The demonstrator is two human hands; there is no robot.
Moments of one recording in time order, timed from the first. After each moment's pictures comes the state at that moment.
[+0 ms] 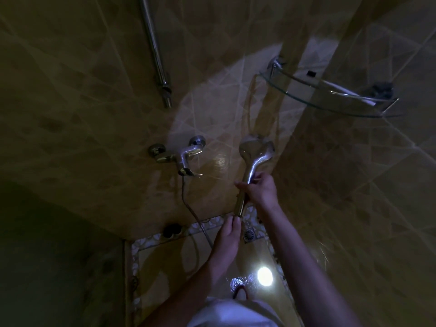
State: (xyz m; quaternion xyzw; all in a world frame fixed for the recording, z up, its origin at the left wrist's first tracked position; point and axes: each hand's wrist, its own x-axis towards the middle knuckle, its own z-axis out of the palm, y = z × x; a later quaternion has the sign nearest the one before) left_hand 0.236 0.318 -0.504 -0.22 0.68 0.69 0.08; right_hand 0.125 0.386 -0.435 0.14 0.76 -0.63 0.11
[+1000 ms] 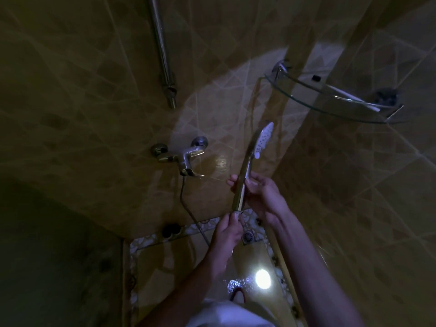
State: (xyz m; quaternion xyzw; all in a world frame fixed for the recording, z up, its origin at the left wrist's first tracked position) left_hand 0.234 0.310 -0.473 -0.19 0.60 0.77 0.07; right_hand 0.127 0.398 -0.438 0.09 0.39 -0.88 0.27
